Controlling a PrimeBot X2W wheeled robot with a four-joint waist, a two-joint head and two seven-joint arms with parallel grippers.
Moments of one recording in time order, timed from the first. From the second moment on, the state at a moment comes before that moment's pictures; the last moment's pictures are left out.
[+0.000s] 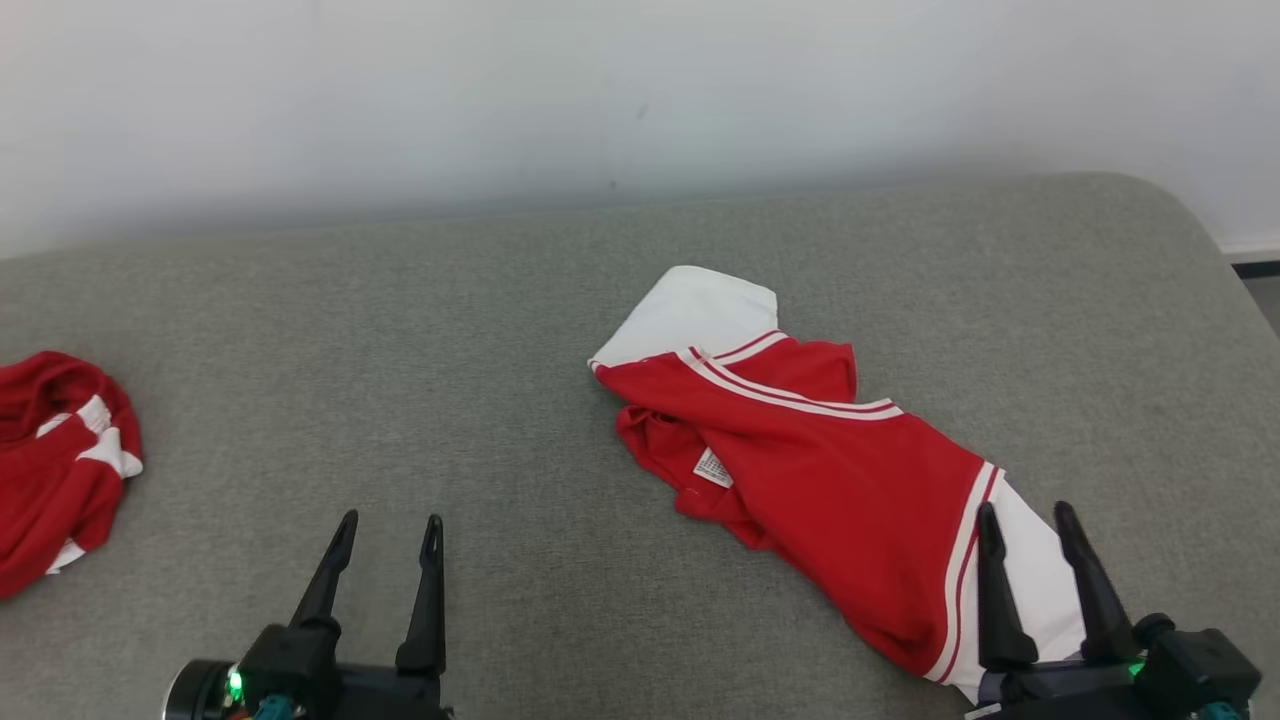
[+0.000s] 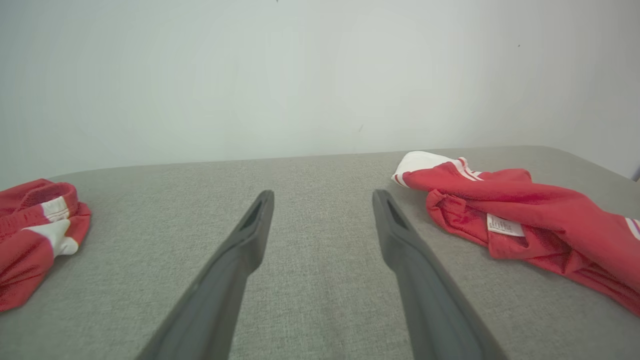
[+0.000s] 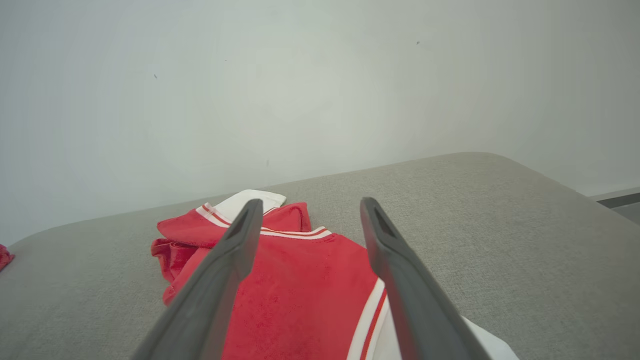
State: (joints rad) left arm -0.09 0.05 -0.07 0.21 -0.11 -0.11 -0.26; right arm 0.04 -0.05 -0.03 0.06 0.22 0.13 -0.26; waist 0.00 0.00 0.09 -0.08
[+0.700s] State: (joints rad) left arm -0.47 0.14 -0.34 0.56 -0.12 -0.13 -0.26; right arm -0.06 -0.05 0.05 0.13 0.26 0.13 -0.26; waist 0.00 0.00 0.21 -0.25
